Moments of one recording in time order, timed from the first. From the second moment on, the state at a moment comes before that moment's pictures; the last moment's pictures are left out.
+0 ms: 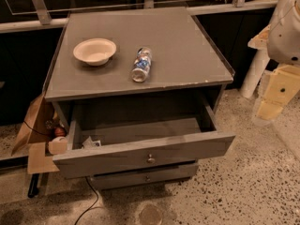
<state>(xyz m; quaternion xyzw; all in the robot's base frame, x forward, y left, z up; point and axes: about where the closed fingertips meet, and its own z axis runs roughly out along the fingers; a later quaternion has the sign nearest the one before) 0.438 -0.217 0.976 -0.60 0.78 -0.03 0.16</state>
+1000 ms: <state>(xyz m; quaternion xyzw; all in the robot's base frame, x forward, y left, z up) 0.438 -0.217 0.976 -0.60 0.78 -0.03 0.16</state>
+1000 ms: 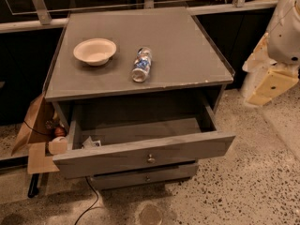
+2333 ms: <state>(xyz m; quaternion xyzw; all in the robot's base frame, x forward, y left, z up) 0.408 -0.203 0.839 -0.54 0.80 0.06 0.24</state>
